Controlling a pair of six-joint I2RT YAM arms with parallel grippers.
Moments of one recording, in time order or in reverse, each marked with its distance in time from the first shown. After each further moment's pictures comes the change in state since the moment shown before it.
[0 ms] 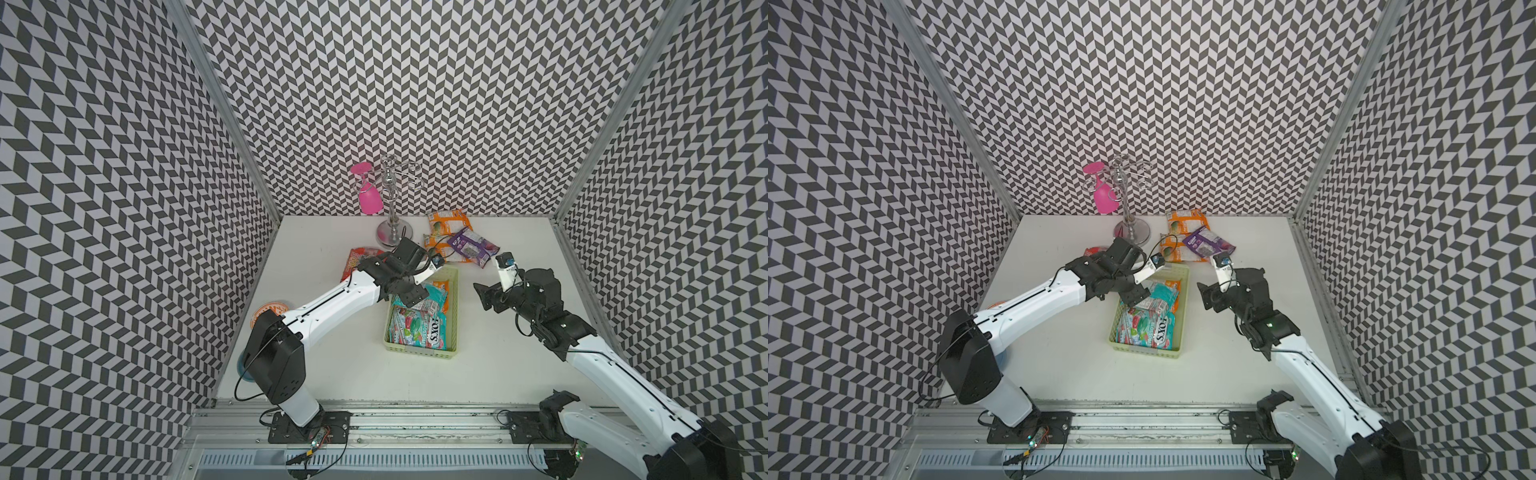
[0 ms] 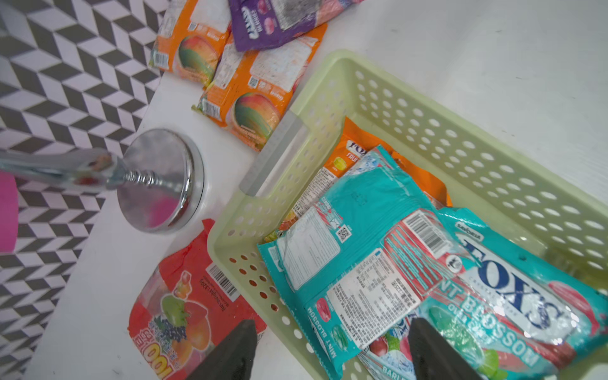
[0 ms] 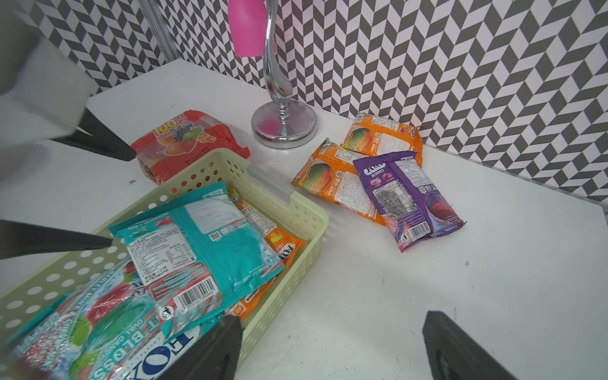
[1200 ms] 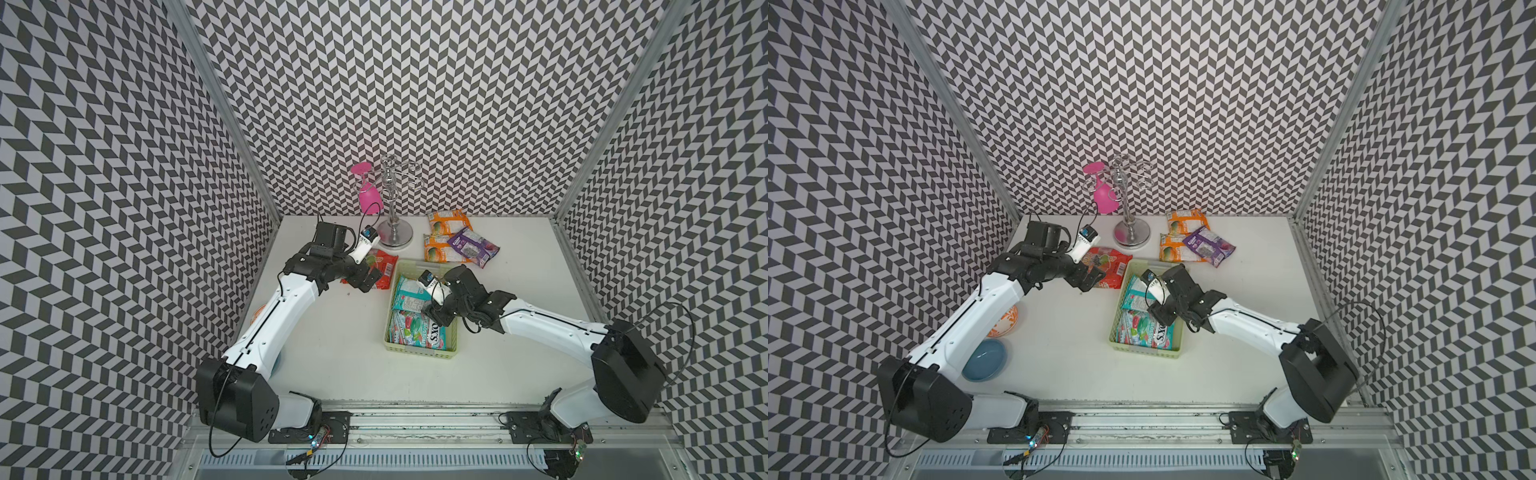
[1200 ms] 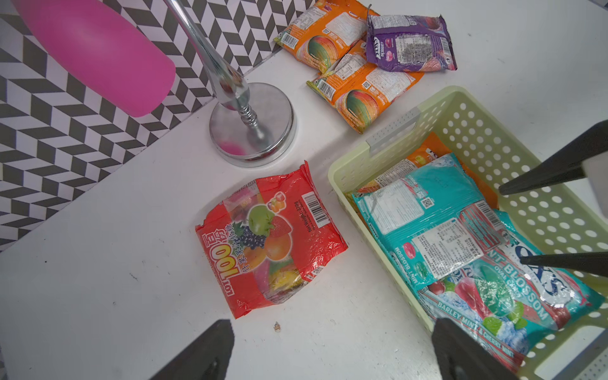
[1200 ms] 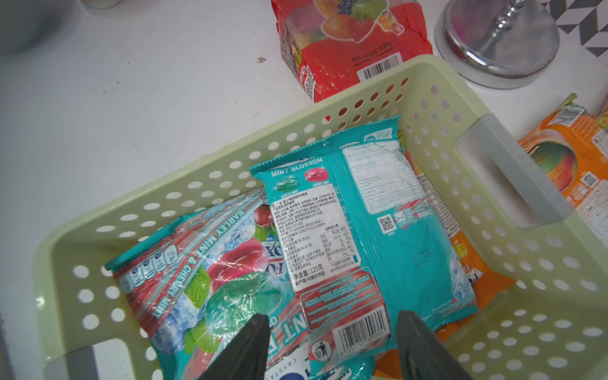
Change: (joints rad) left arm 0.468 -0.256 -0.124 -0.003 0.328 -0.016; right arm 0.380 0.549 0.269 -0.073 -0.032 -0.067
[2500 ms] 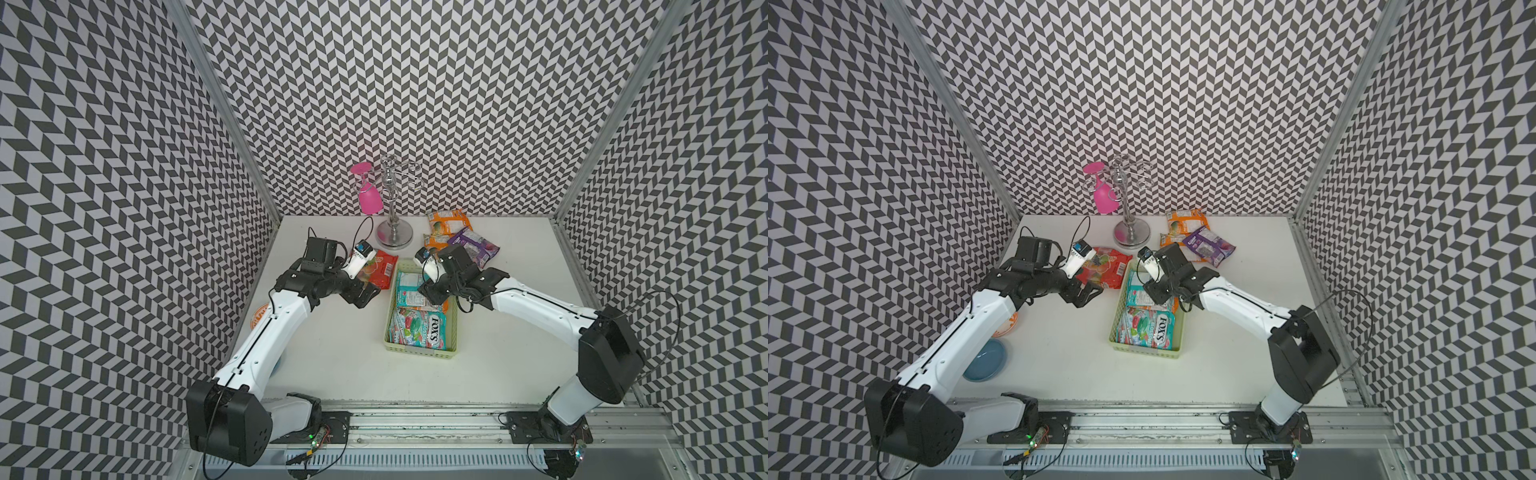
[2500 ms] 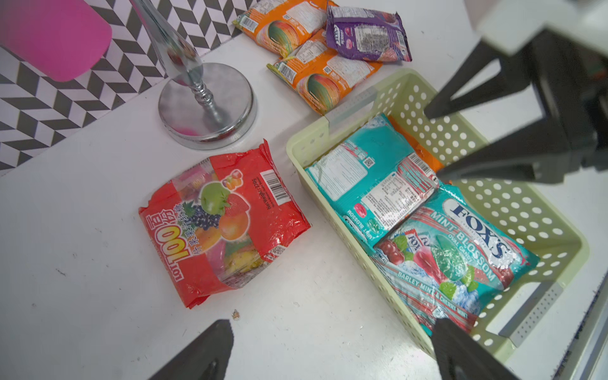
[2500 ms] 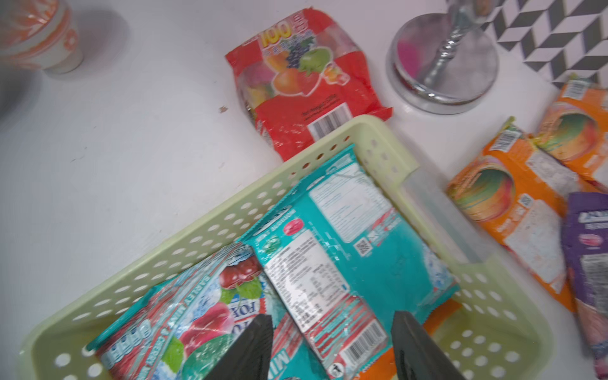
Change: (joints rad) left arm 0.042 -0.124 -0.175 0.010 0.143 0.026; right arm -0.079 0.105 0.282 -0.159 0.074 0.070
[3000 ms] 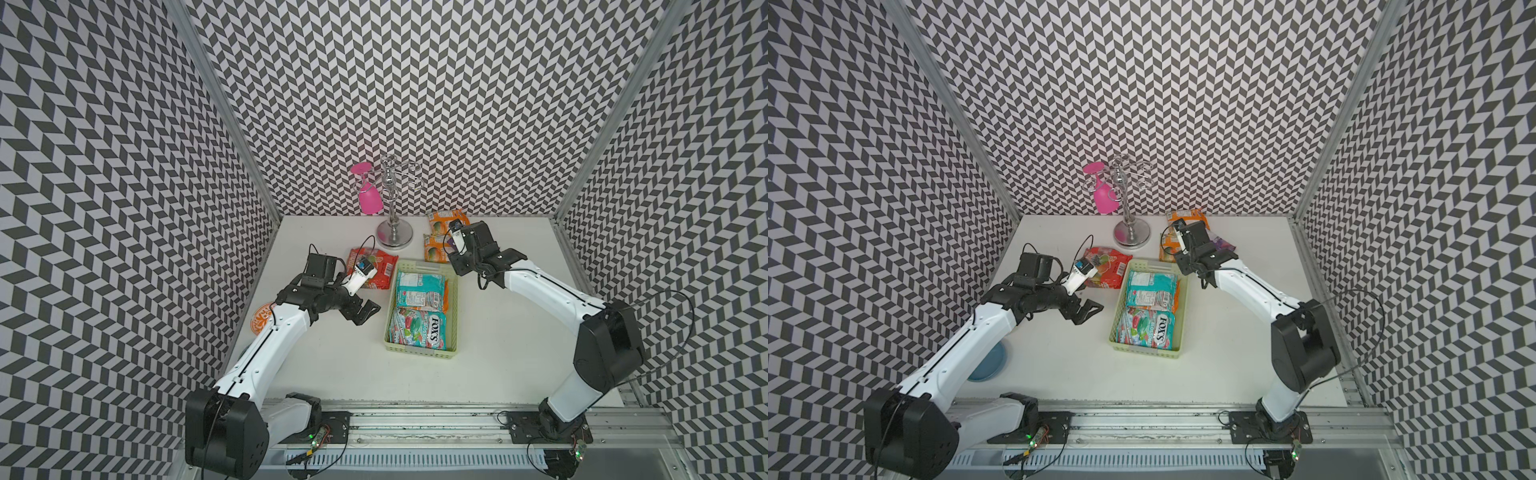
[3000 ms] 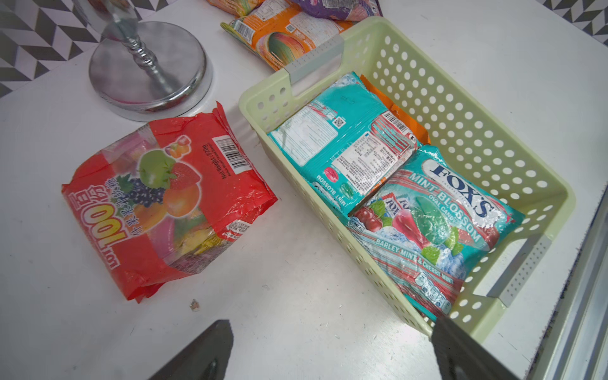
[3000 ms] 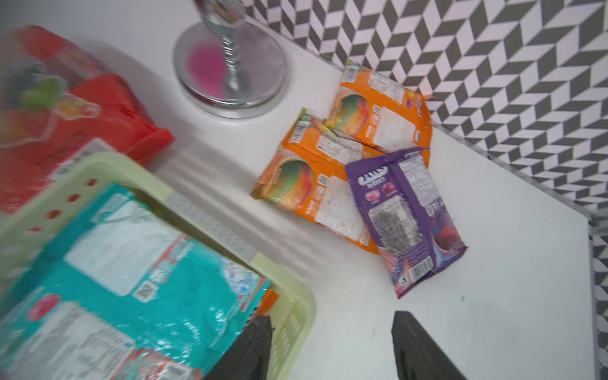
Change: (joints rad) left arm 0.009 -0.055 -0.158 0.039 0.079 0.066; right arm -0.189 0.060 0.093 -0.033 0.286 -0.005
